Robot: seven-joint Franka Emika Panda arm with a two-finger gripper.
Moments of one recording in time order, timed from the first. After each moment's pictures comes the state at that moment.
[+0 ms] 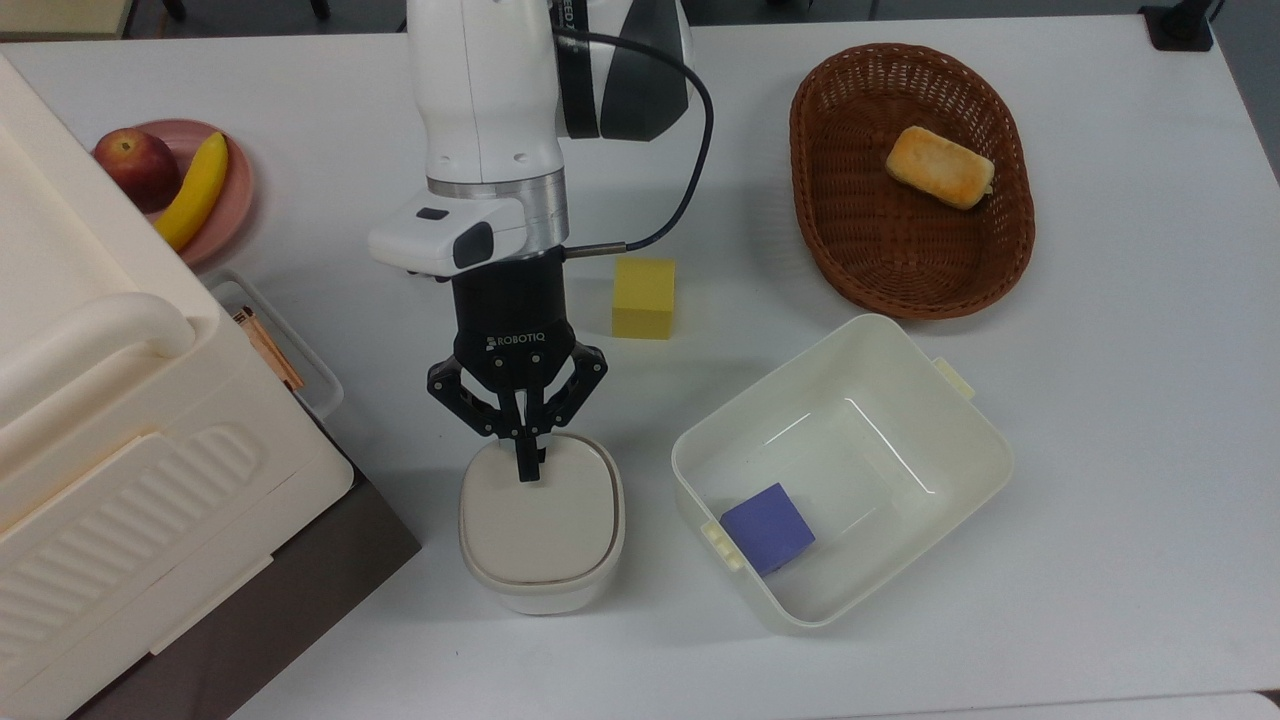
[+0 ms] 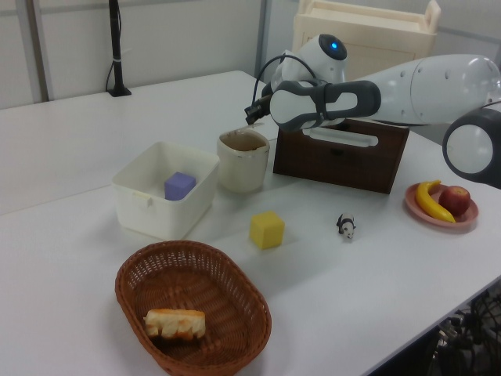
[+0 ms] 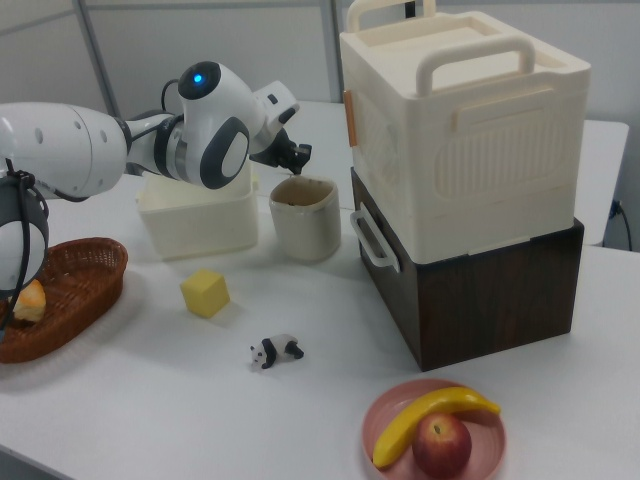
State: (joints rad) arm -0.04 0.50 0.07 -1.53 0.04 2.76 -0.22
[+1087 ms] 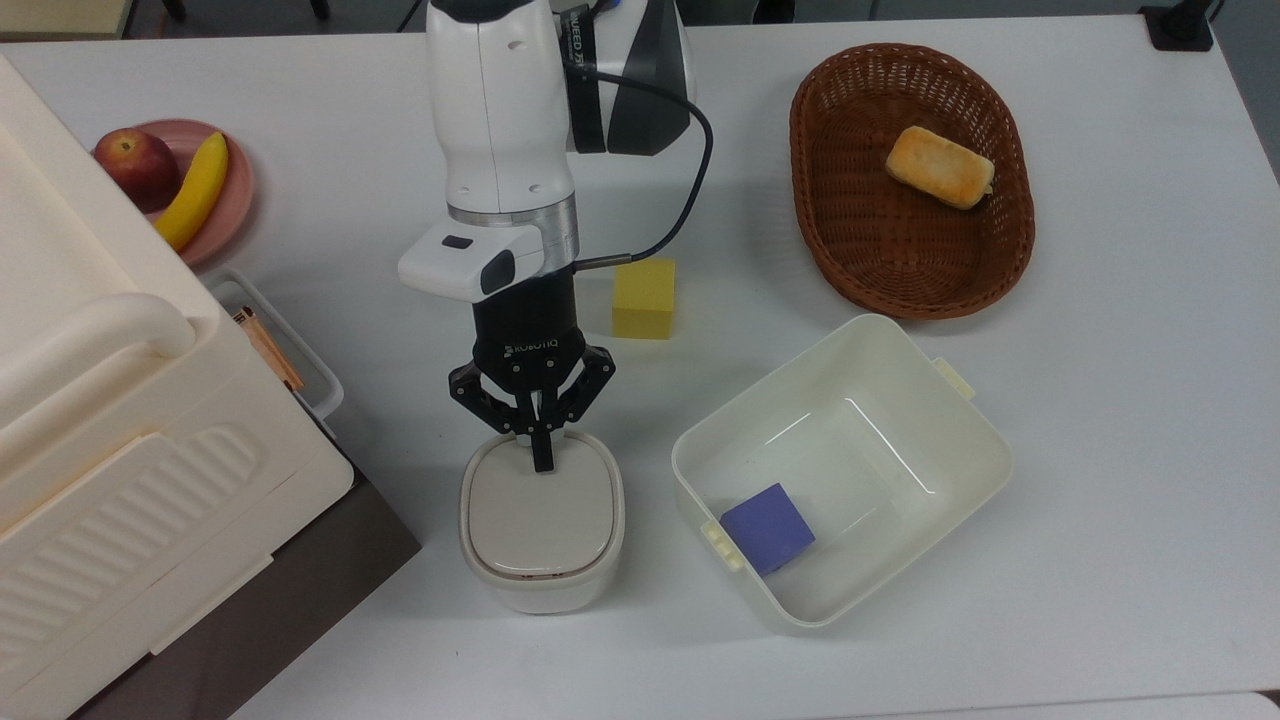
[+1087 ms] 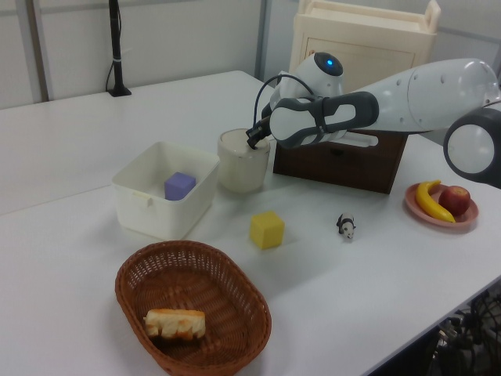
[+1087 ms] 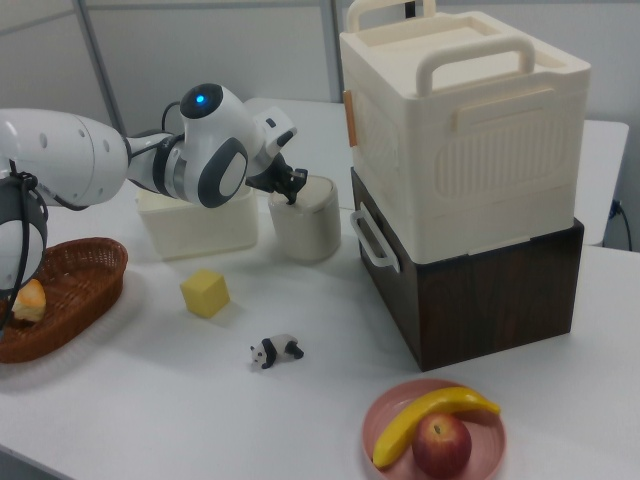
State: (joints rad) arm -0.04 0.50 0.08 -1.62 0.04 2.76 -0.27
